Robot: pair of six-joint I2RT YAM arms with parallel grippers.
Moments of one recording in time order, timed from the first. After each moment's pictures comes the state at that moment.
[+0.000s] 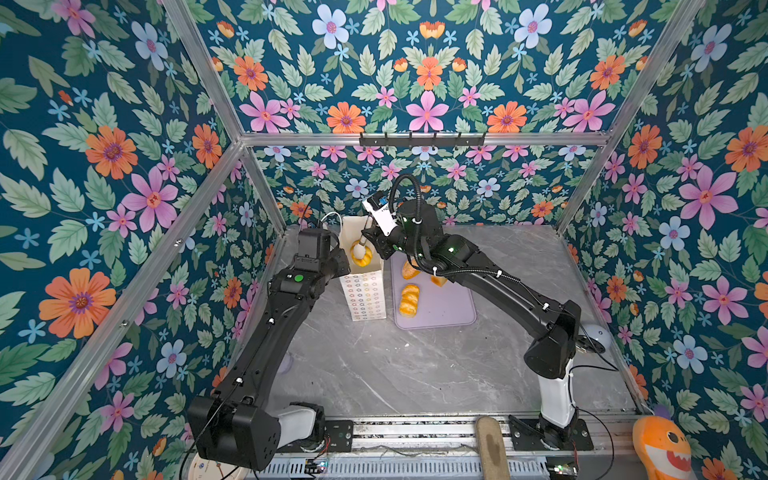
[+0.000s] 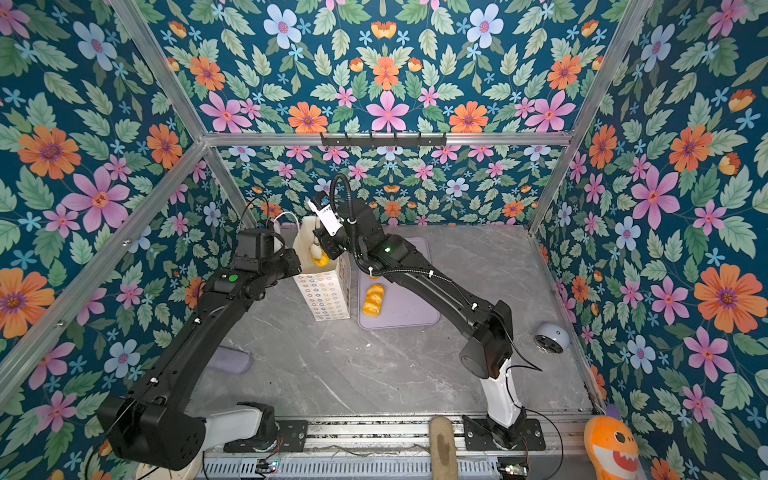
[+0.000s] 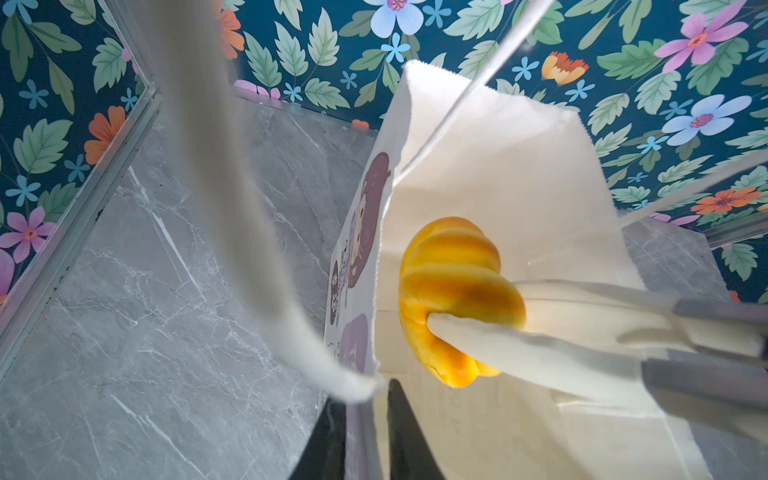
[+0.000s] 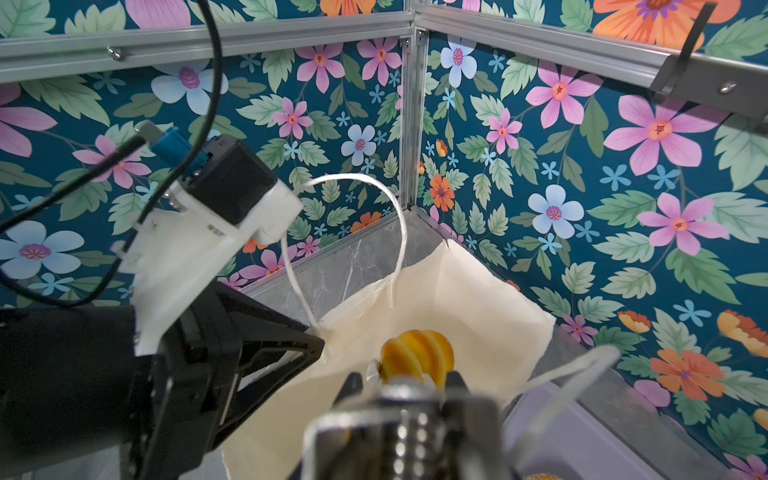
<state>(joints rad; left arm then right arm) -0.24 1.26 1.25 -0.62 -0.08 -0.39 0.85 2.00 2.13 -0.39 -0.03 -0.06</state>
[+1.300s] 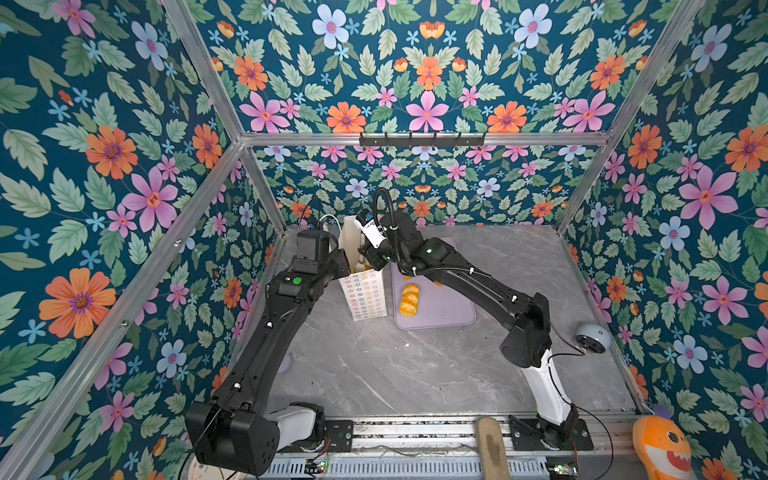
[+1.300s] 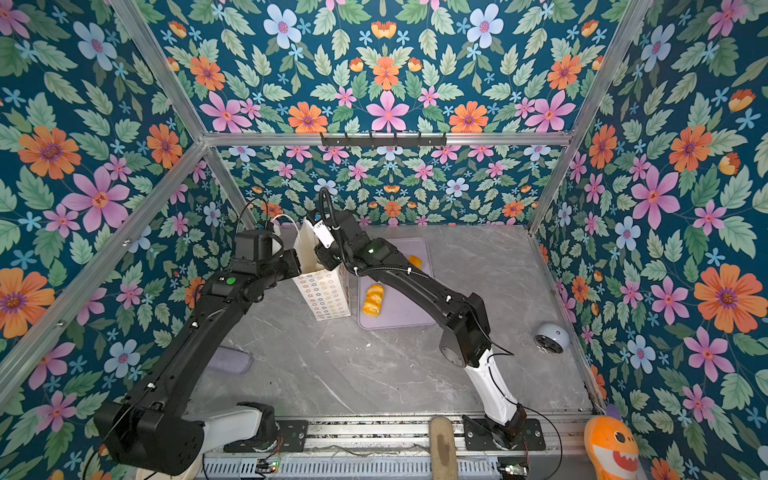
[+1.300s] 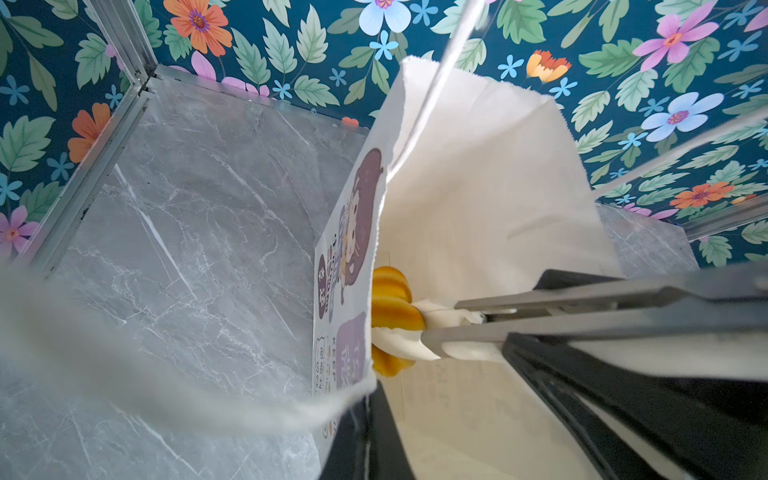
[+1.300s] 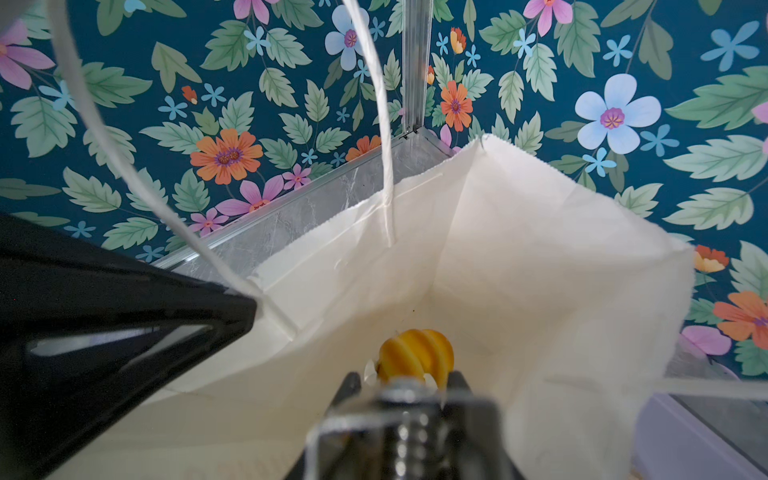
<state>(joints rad) -0.24 1.24 1.23 -0.62 -0.05 -0.39 0.85 2.18 2.24 -0.52 -0.04 -0.04</state>
